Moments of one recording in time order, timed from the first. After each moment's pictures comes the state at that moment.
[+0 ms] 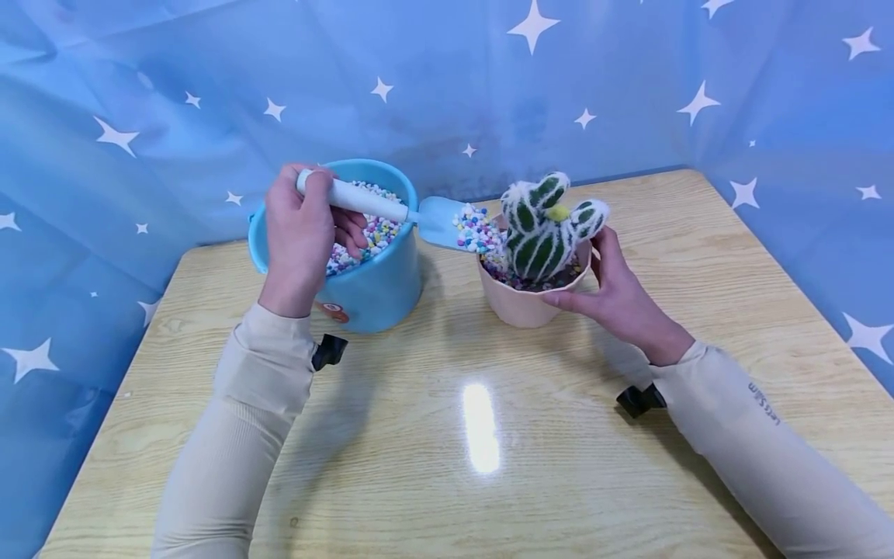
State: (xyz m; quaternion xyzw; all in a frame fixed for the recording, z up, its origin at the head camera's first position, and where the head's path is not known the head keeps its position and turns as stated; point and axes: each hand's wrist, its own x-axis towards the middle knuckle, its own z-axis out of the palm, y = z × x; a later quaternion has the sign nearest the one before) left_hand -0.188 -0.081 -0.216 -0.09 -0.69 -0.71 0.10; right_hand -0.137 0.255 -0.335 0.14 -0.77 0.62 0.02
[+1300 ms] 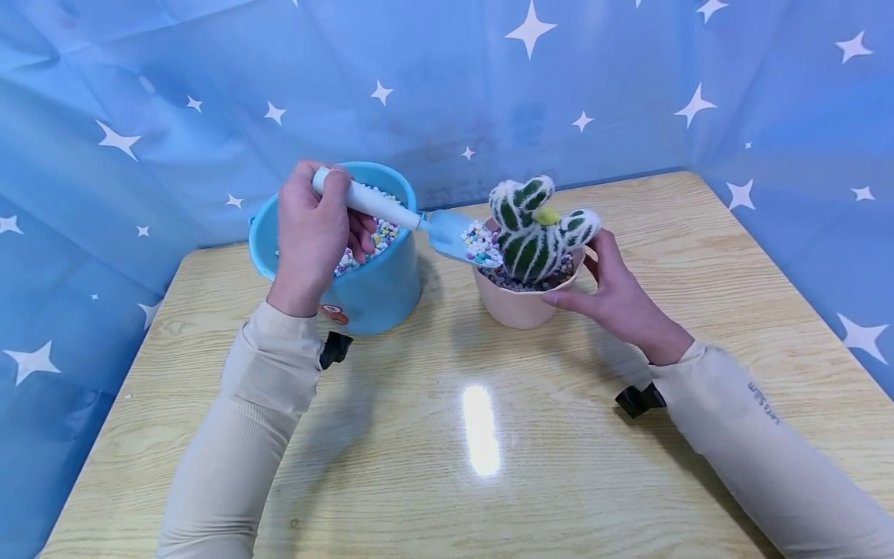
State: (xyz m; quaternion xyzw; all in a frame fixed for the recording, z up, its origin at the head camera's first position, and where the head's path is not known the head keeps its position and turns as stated) left_hand -0.186 -0.073 -0.211 -0.10 -0.73 -0.67 0.08; right_hand -0.136 0.258 -0.334 0.16 -0.77 0.61 0.01
